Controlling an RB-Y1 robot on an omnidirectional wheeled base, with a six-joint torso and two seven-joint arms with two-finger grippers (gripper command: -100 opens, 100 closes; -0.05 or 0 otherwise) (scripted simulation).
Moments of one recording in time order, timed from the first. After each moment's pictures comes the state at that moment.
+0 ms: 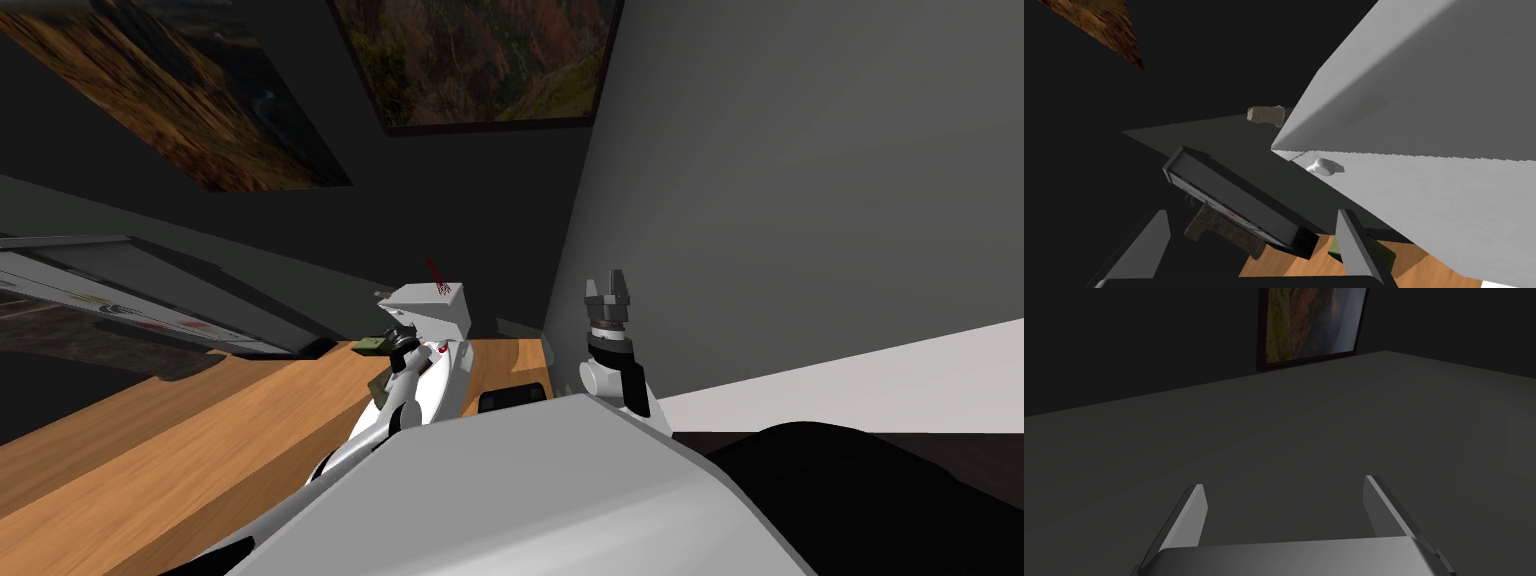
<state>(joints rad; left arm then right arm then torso) -0.34 0.20 0.58 -0.84 0.45 -0.50 0.17 0.53 -0.02 -0.04 -2.38 -0.10 -0.49 0.11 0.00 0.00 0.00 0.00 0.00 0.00</state>
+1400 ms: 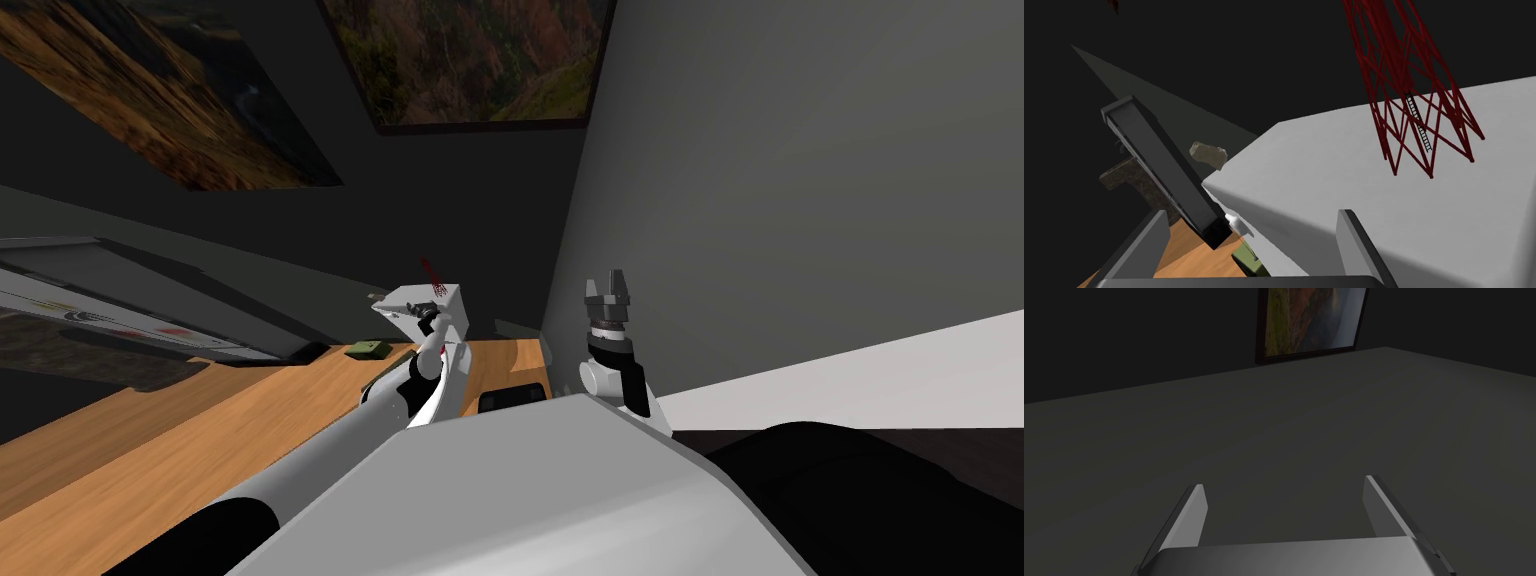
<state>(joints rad) -0.76 0.14 0.72 -0.54 0.64 -0.61 0.16 0.53 -0.02 -0.04 -2.38 -0.10 -0.49 0.11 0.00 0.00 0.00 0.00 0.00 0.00</state>
